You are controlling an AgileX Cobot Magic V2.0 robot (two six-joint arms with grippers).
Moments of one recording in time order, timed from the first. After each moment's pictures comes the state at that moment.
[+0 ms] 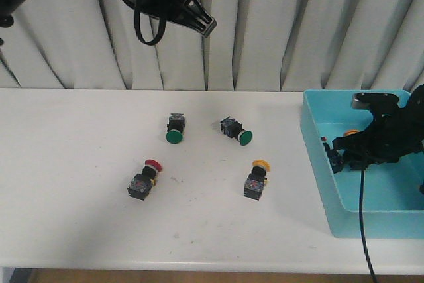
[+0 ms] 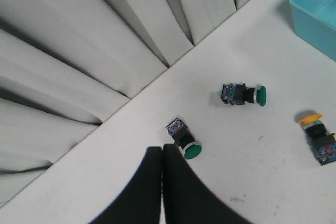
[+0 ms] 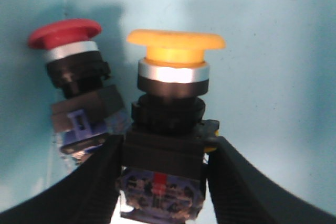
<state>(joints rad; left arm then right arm) -0.69 1.84 -2.20 0.39 1.23 -0.02 -0.14 2.02 -1.27 0.24 0.54 -0.35</state>
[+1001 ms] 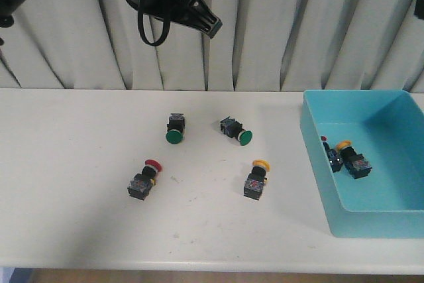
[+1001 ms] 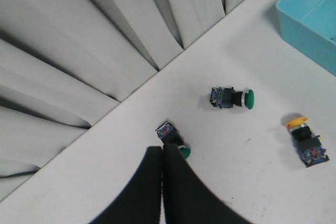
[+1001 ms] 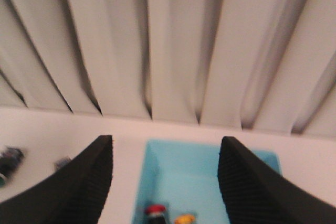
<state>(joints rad) -0.69 1.84 -2.20 0.35 1.22 -0.02 -0.14 1.19 -1.26 0.39 0.56 -0.41</state>
